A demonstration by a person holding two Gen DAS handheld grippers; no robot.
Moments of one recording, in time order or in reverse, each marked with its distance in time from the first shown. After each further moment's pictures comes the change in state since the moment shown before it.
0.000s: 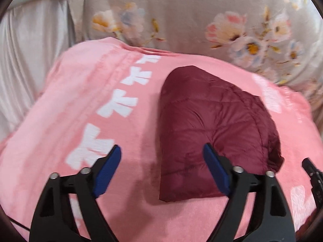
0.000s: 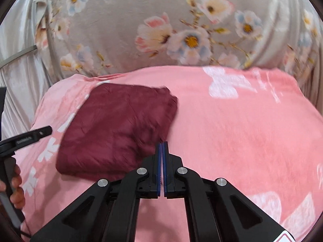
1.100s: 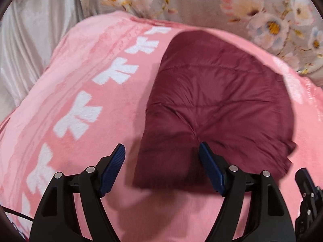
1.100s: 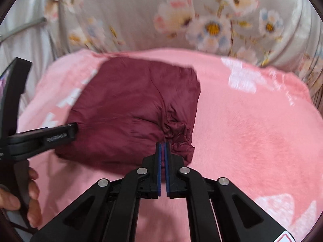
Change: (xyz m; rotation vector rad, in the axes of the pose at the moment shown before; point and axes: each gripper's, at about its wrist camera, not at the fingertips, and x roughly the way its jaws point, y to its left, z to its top) left arm 0.037 -0.031 -0.034 -0.055 0.126 0.095; right arm 0.016 0.032 -0.026 -0.114 0.075 -0.001
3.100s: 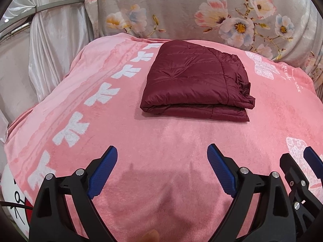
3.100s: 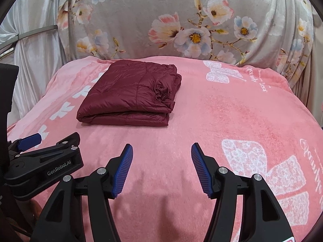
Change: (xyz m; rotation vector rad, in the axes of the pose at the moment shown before) left arm -0.116 -0.015 -0.127 0.078 -0.150 0.025; right arm -0.103 -0.009 -0.089 0.035 -0.059 -0.034
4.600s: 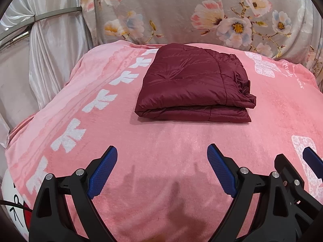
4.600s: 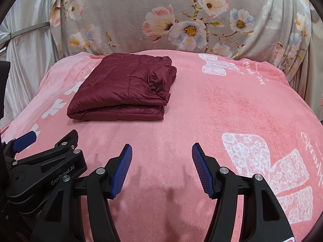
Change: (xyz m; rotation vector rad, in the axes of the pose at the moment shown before) left arm 0.006 -0.019 -0.005 0.026 -0.054 0.042; right arm 0.019 -0.005 -0.005 0.019 0.035 -0.032
